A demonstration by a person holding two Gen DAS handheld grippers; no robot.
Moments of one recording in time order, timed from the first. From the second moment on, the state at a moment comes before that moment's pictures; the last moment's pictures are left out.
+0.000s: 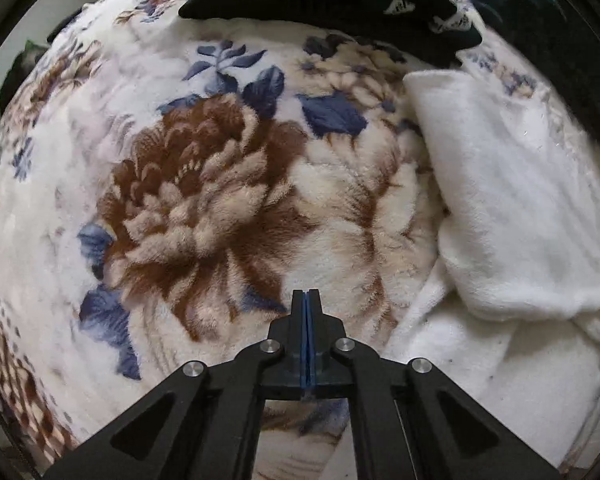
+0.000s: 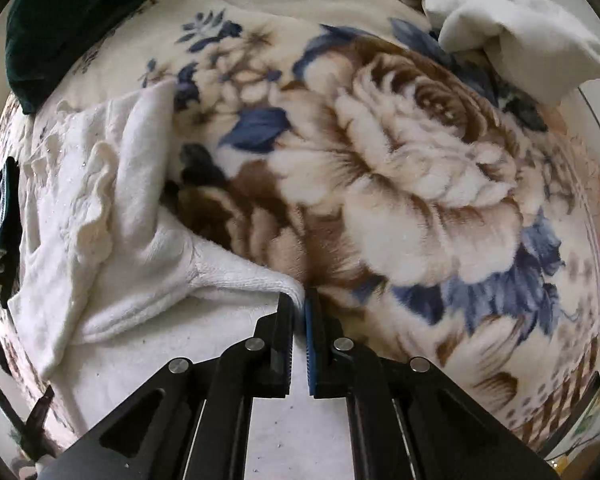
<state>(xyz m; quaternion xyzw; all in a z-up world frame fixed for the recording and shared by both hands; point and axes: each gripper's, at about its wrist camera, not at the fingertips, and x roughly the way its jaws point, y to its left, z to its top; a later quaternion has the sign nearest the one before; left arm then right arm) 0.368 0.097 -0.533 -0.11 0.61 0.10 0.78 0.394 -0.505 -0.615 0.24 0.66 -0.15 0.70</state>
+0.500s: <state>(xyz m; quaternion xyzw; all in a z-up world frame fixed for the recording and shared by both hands) 0.417 0.048 -0.551 -0.09 0.62 0.00 0.78 0.420 -0.476 -0.608 0.20 0.67 -0.10 0.71</state>
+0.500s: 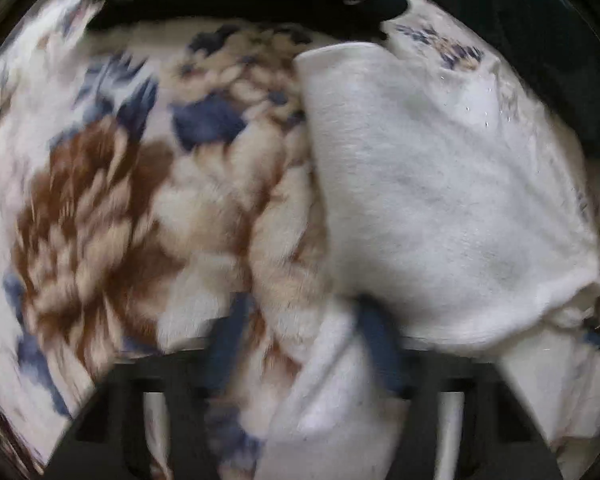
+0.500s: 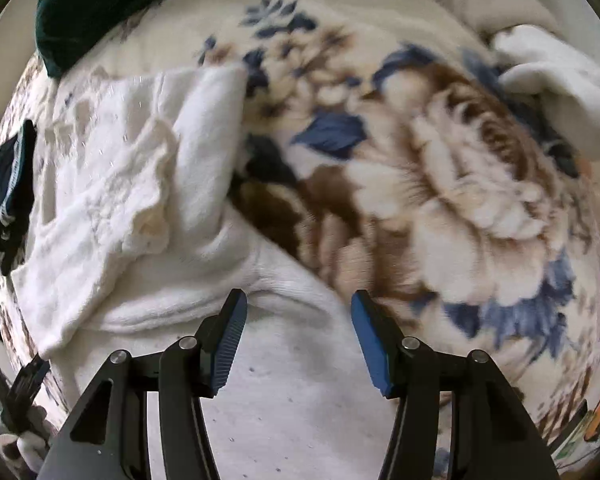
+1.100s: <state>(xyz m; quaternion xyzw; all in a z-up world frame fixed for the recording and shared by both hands) 0.533 0.043 -0.477 -0.08 0.56 0.01 0.83 0.546 -0.437 -0.566 0.19 0.62 -0.09 0.76</state>
